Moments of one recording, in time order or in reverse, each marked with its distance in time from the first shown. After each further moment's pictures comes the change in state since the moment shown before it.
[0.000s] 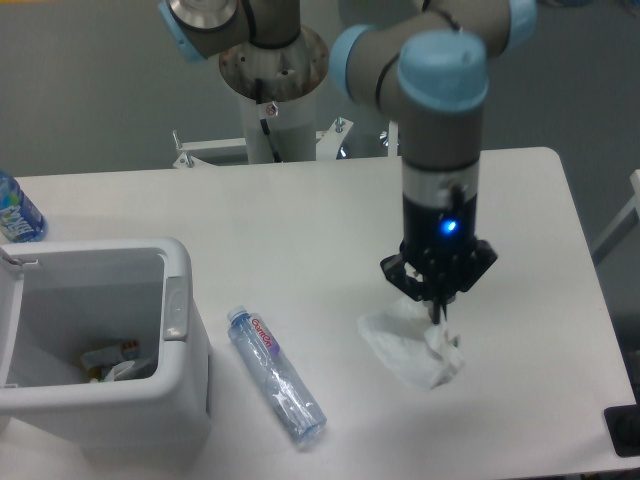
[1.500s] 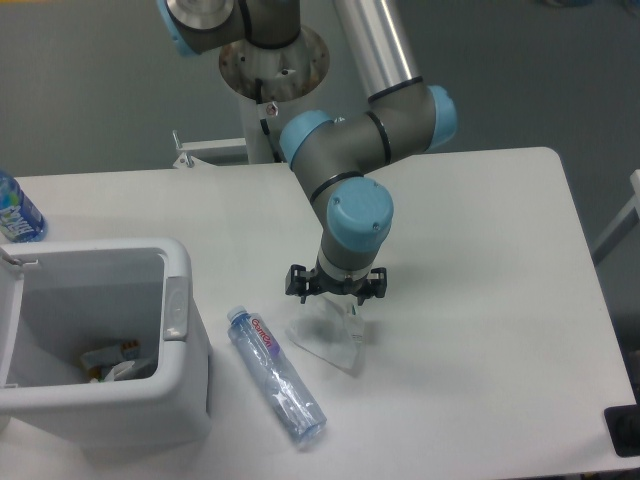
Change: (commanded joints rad) arm -0.124 -0.190 -0.350 -0.253 0.279 0.314
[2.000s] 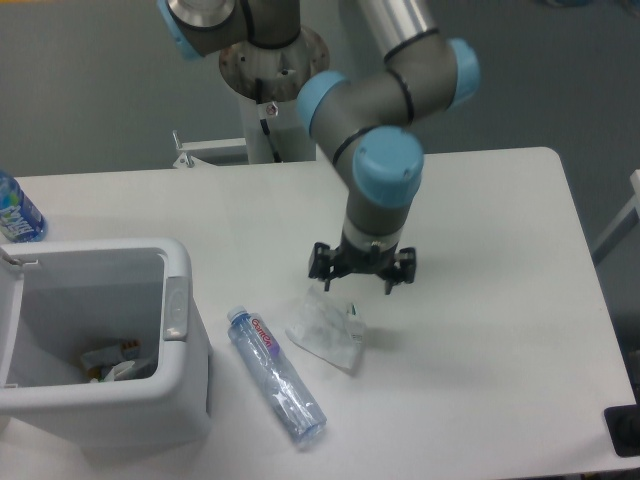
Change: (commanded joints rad) arm 0.029 0.048 0.011 -0.003 -0.034 0.058
